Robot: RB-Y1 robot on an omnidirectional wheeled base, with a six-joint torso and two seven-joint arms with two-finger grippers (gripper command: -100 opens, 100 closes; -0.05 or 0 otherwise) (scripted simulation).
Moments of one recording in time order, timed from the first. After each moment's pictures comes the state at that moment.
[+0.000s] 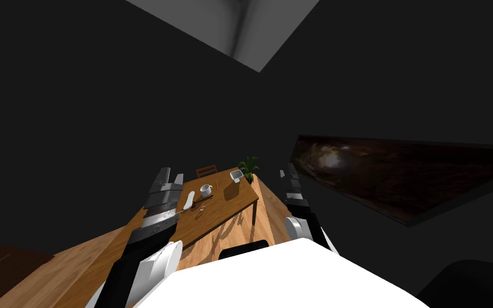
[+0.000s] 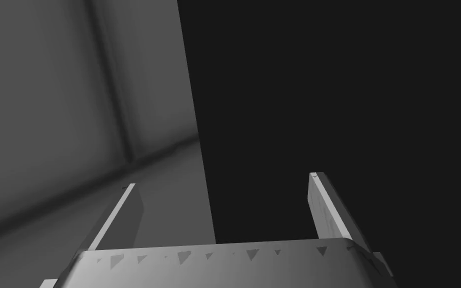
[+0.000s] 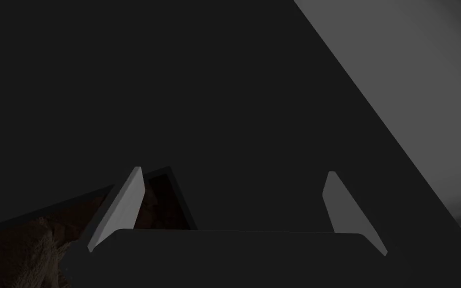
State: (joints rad) left arm 0.51 -0.01 0.06 -2.36 0.01 -0.36 -0.08; right arm 0.49 0.03 0.01 -2.21 -0.12 -0.41 0.14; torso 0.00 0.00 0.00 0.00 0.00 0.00
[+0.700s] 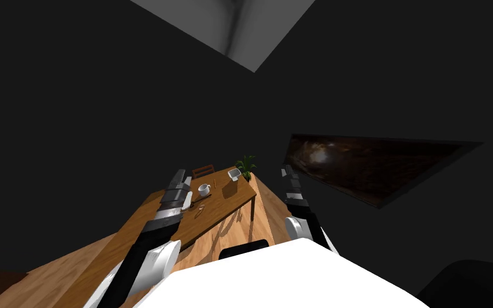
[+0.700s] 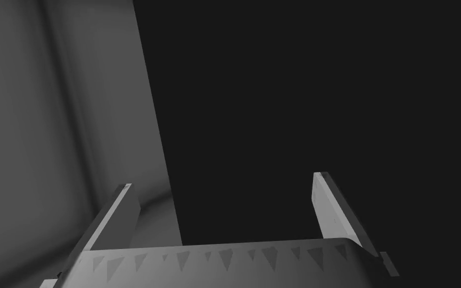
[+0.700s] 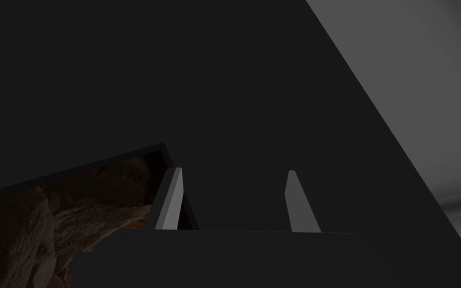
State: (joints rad) left arm 0.47 0.14 0.06 -2.27 0.03 -0.28 -0.10; right arm 0.49 0.03 0.01 -2.21 -0.12 -0.41 0.14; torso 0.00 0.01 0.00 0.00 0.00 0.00
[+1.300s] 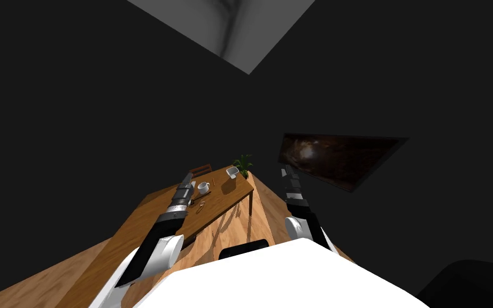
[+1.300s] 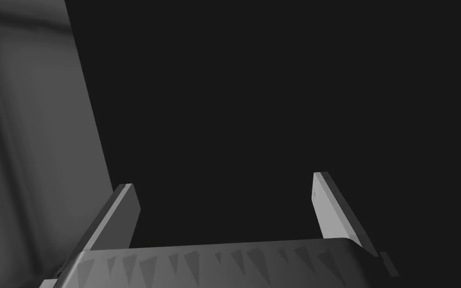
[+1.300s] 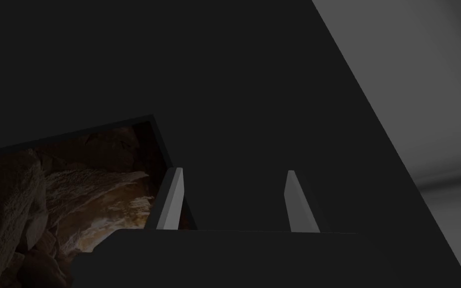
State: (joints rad) left arm 0.40 0.18 0.07 -2.14 0.07 -0.15 -0.12; right arm 0.49 0.03 0.01 -2.21 -0.12 -0.41 0.14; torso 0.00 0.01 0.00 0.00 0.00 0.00
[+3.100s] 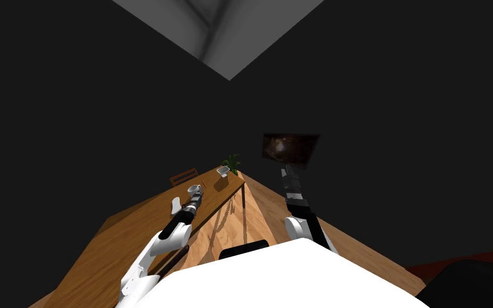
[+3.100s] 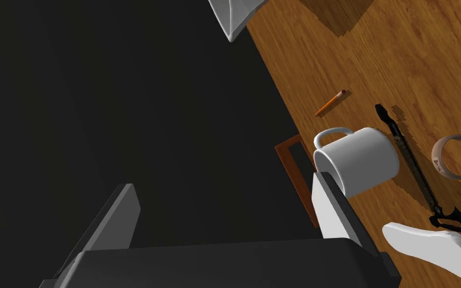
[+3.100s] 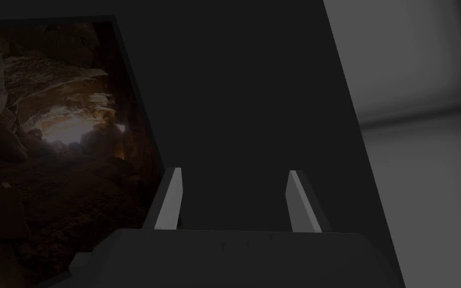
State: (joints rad) left arm 0.19 0.27 0.05 -1.72 0.17 0.24 -0.14; right arm 0.49 0.03 0.01 -2.21 -0.12 -0.41 0.14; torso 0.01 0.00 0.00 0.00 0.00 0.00
